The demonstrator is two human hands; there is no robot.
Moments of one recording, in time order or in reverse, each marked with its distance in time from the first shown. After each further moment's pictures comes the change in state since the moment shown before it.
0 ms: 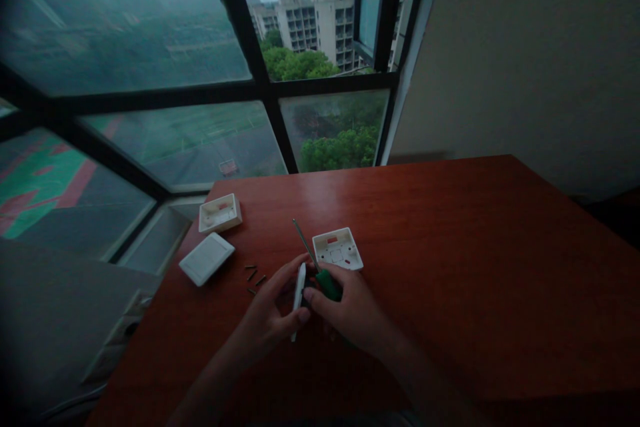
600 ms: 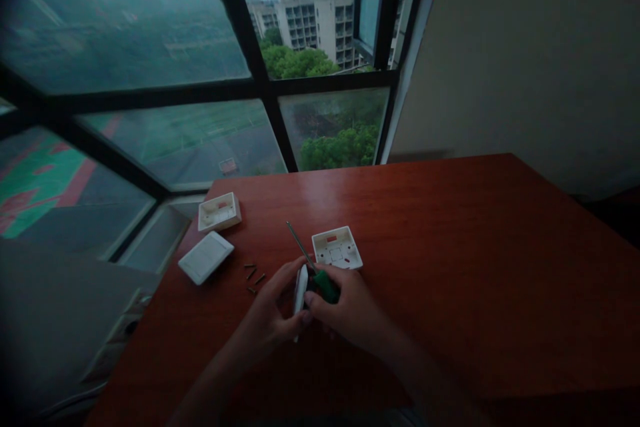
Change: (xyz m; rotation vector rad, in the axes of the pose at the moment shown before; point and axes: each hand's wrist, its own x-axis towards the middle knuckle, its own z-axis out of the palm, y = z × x) left_hand -0.001 -0.003 0.001 0.128 0.012 0.054; right_hand 0.000 0.004 -0.001 -0.109 -0.006 -0.048
